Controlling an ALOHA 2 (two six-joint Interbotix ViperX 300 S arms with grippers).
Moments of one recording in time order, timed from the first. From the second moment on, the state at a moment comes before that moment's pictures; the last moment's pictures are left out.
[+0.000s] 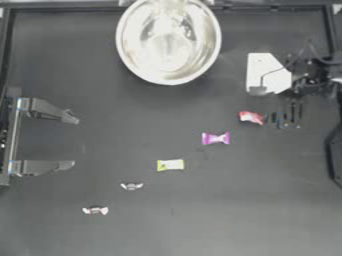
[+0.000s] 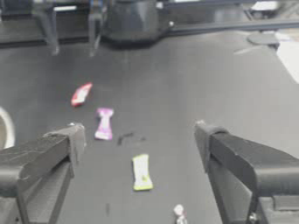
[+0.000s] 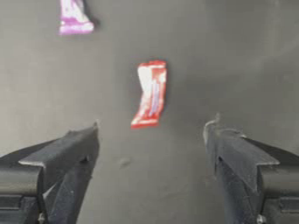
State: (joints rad) left arm 0.01 -0.92 1.12 0.01 -0.06 0.06; right arm -0.44 -0.32 0.80 0.01 0.77 -0.26
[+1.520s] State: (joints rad) left arm 0.02 -0.92 1.12 0.00 -0.06 0.05; right arm -0.44 -0.04 0.80 0.00 0.61 -0.25
